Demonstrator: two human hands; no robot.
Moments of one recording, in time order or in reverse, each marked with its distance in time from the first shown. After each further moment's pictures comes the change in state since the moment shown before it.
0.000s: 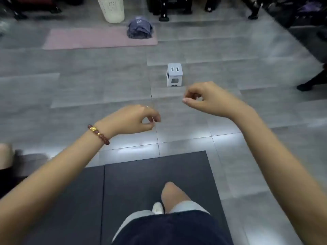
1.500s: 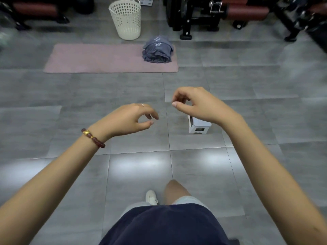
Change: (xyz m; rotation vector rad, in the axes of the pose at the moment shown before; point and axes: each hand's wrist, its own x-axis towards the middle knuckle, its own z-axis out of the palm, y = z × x) left_hand 0.394 -0.519 -0.298 -0.074 0.099 -0.081; right_hand 0.720 0.138 -0.079 0.103 -0.032 -0.085
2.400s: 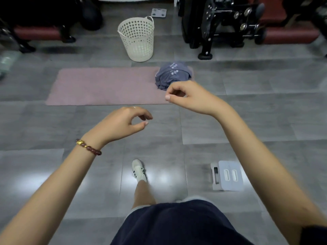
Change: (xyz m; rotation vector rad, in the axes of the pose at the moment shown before) left_hand 0.360 -0.373 -0.218 -0.078 0.081 -0.141; right_hand 0.568 0.162 -0.100 0.190 -0.023 -0.074
